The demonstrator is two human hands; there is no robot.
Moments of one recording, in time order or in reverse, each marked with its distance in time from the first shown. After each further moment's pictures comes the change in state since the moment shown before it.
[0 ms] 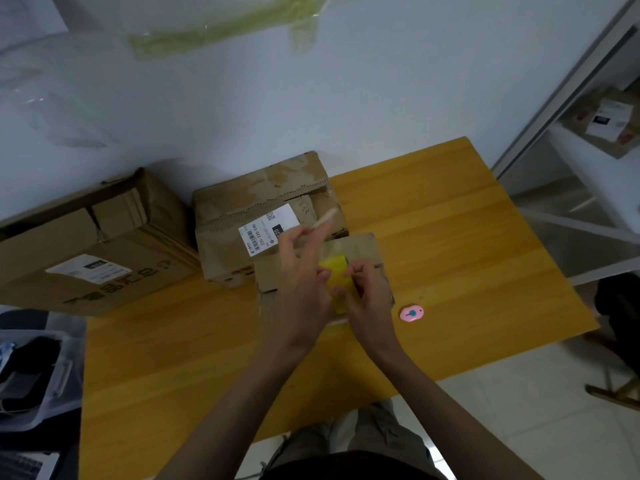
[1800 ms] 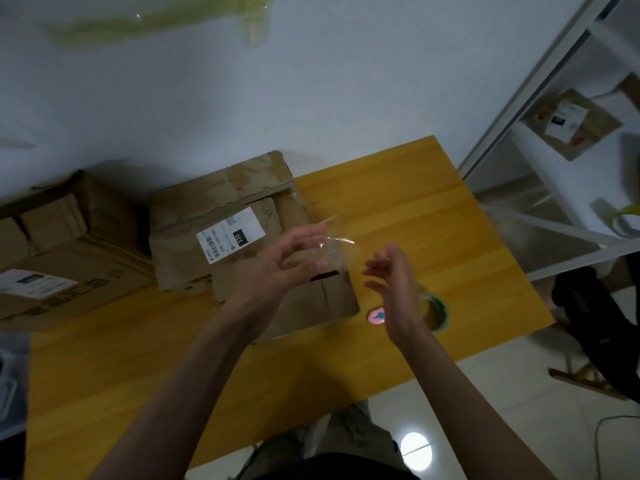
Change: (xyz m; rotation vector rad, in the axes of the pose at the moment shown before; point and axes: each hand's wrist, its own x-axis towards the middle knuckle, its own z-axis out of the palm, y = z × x) left_hand 0.043 0.025 -0.005 -0.600 -0.471 -0.402; right_hand 0.043 0.003 -0.089 0.246 0.272 0.511
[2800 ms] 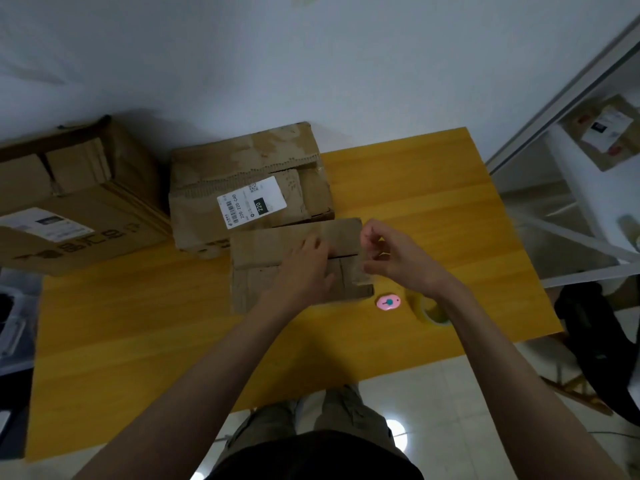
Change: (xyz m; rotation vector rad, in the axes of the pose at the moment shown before) left_hand 0.049 -0.113 0.007 1.087 0.096 0.033; right_hand 0.029 -0.031 0.005 -0.699 -0.810 -0.398
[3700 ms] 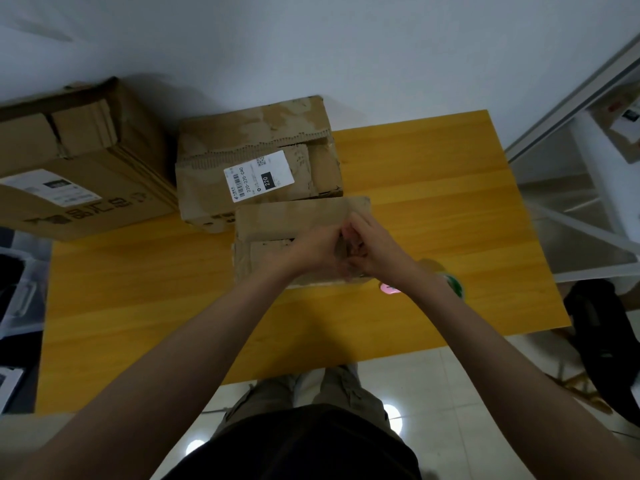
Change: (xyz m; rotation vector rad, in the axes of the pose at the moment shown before) left_hand 0.017 -0.001 0.001 -0.201 -0.238 0.133; right_hand 0.020 0.037 0.043 -0.337 0.002 -0.133
